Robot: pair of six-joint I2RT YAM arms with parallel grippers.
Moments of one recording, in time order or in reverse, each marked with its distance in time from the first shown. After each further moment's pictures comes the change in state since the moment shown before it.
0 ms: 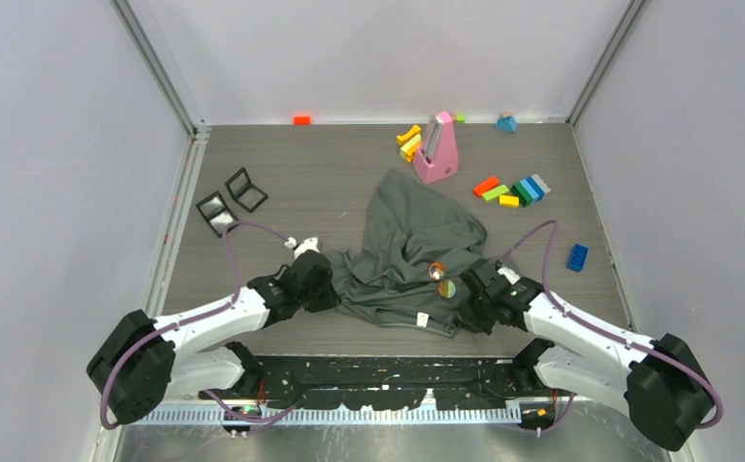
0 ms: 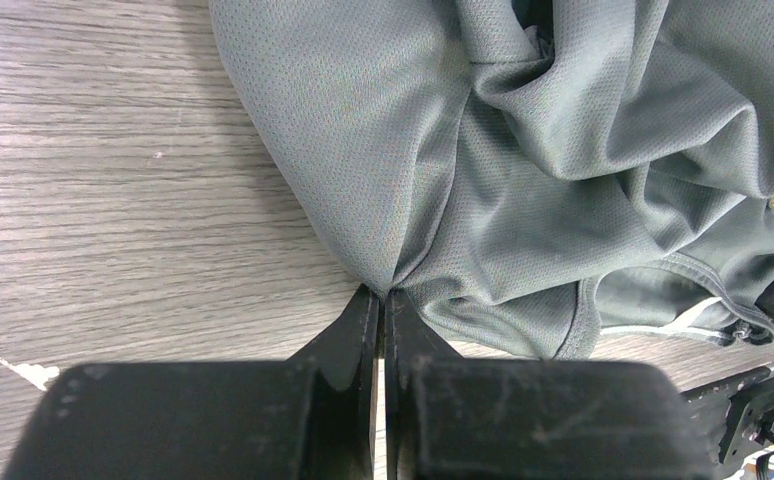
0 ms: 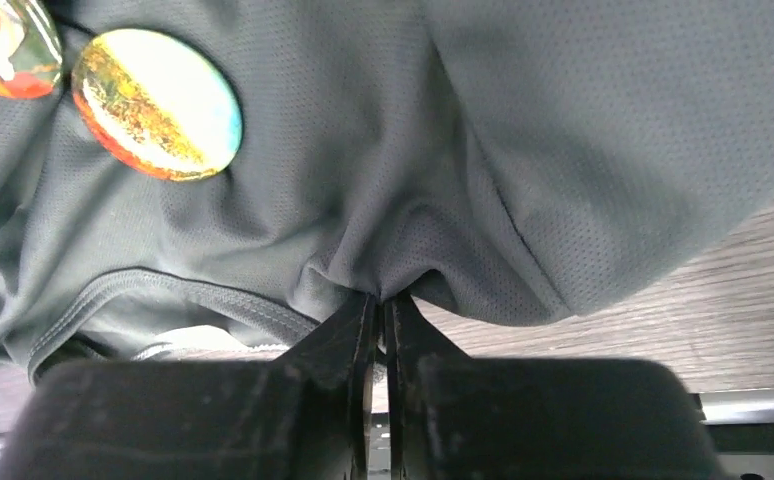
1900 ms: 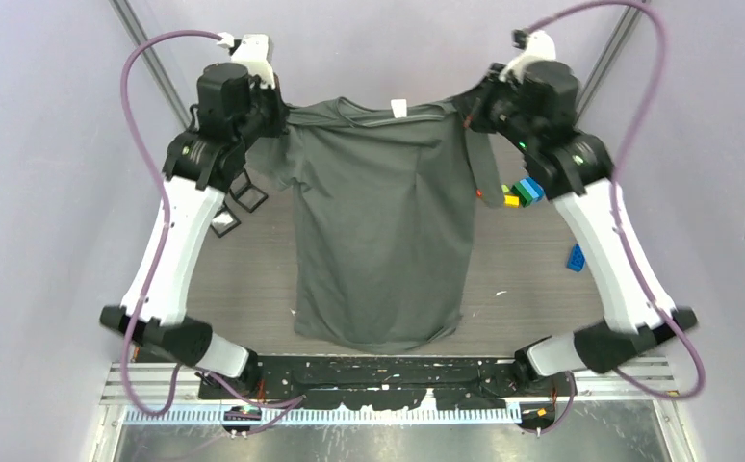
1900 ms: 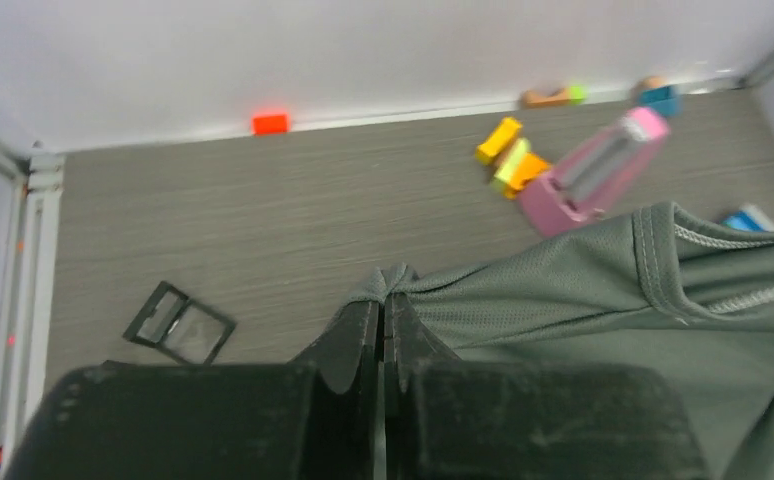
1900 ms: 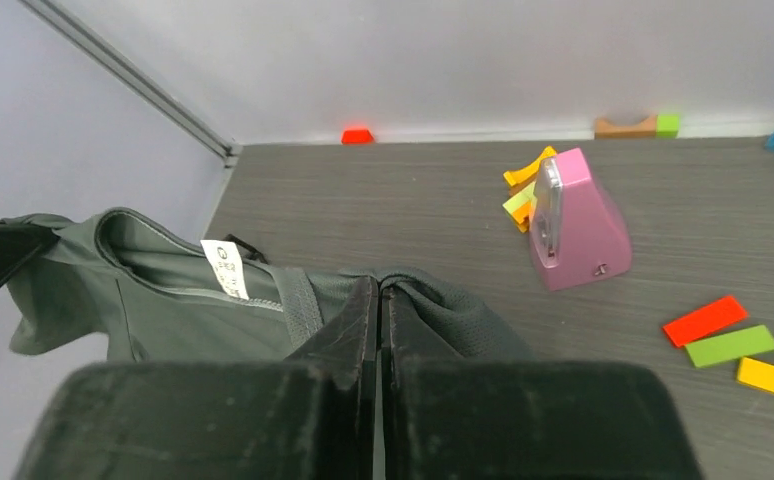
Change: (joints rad) left arm 0.396 0.284 1.427 -0.477 0.011 0.759; right arm -0.267 0.370 1.413 0.057 -0.022 -0.844
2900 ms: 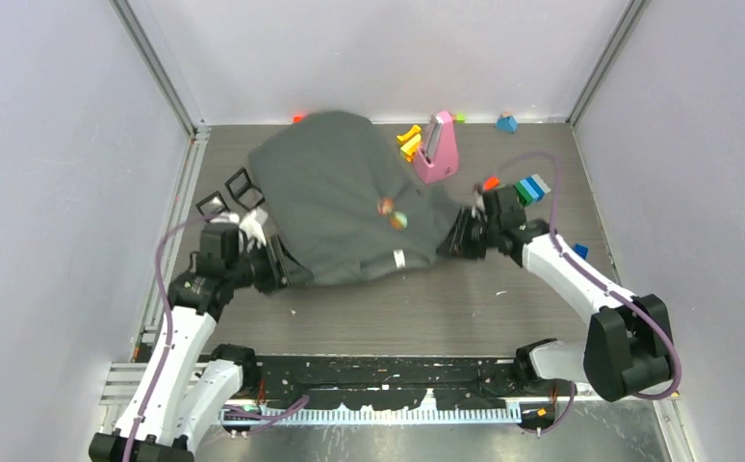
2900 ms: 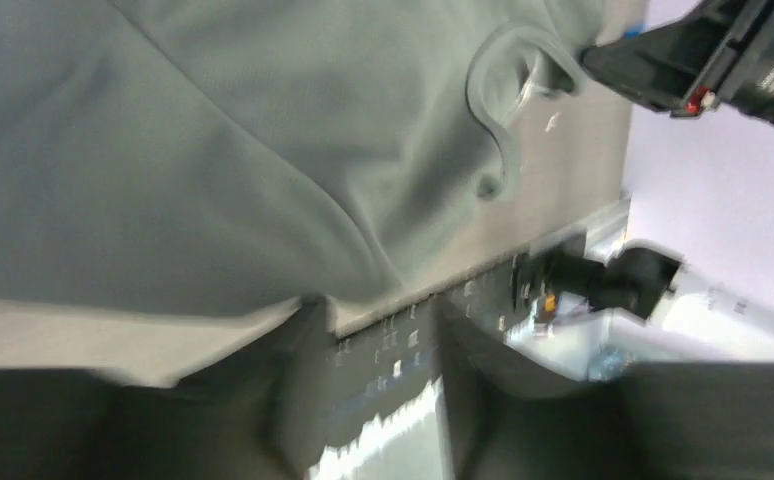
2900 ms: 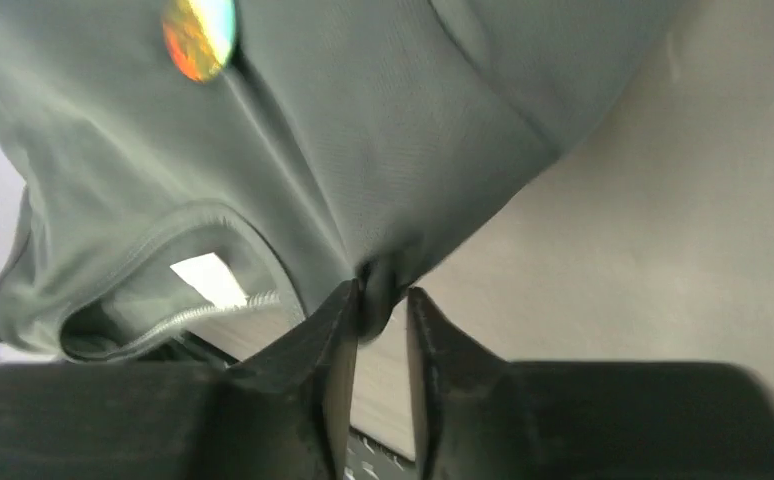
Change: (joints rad) left arm 0.221 -0.644 -1.087 0.042 0.640 -0.380; right arm -0.100 -0.079 -0.900 0.268 -0.402 0.187
